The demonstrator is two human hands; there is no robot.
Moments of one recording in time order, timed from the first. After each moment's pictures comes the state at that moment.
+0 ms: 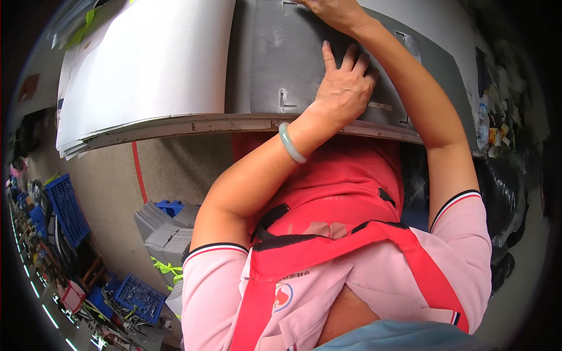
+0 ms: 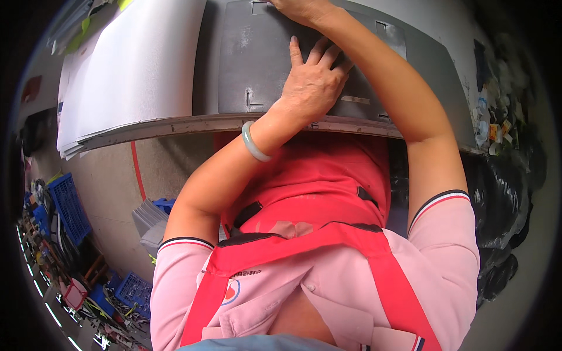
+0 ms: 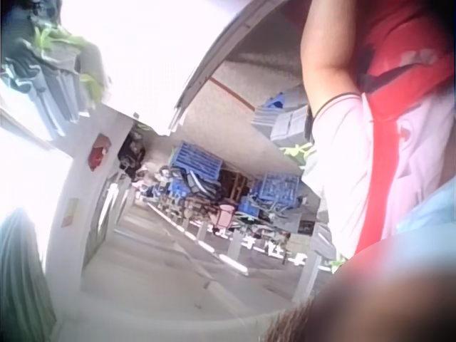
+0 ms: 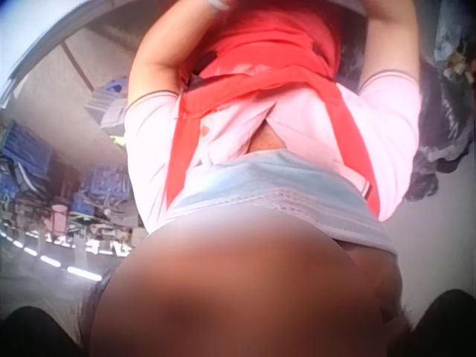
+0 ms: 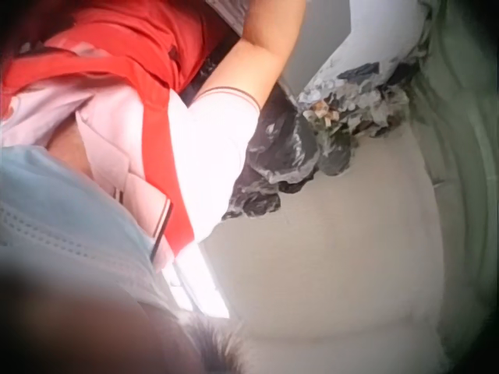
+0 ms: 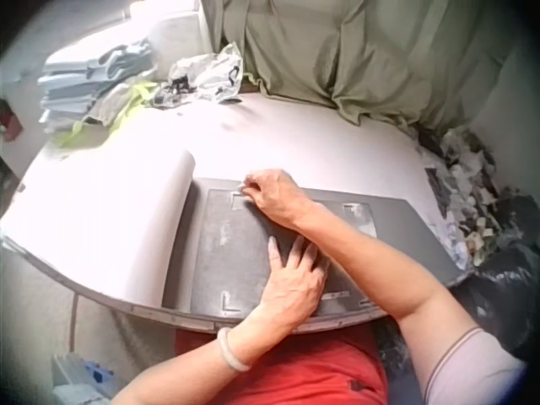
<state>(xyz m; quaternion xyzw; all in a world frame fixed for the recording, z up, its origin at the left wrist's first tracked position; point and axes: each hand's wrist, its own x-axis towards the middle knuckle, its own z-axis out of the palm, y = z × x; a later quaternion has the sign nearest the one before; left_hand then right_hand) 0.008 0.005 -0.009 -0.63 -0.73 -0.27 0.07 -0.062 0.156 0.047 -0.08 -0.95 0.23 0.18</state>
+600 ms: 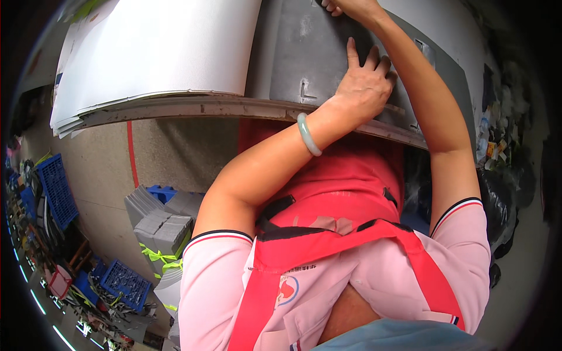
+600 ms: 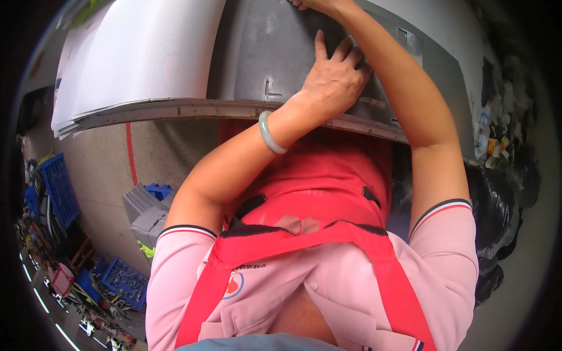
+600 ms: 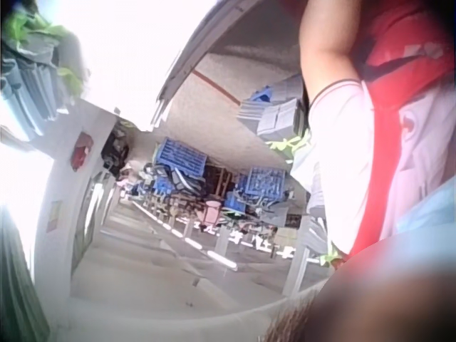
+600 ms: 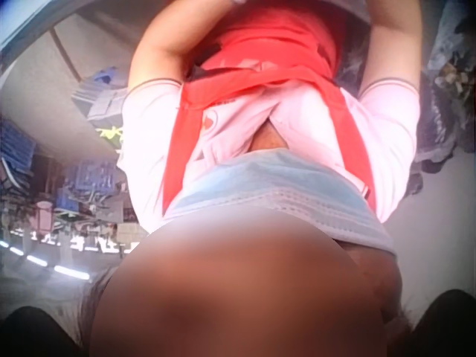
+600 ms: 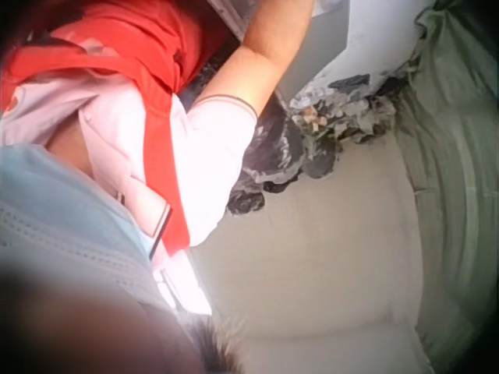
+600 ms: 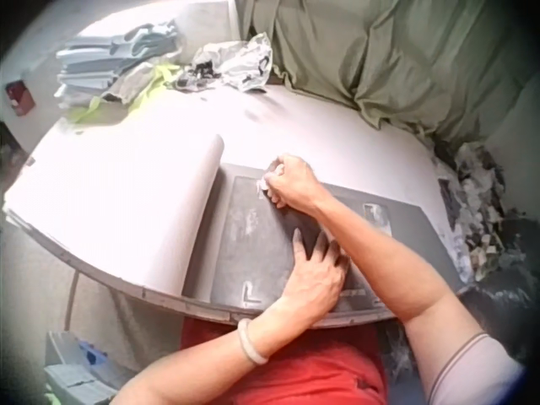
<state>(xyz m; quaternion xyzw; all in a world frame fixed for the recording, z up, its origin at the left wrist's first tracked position) 0.005 0.005 -0.008 -0.63 -0.72 -0.29 0.08 -0.083 0.138 0.052 -0.27 -0.85 0.44 0.10</state>
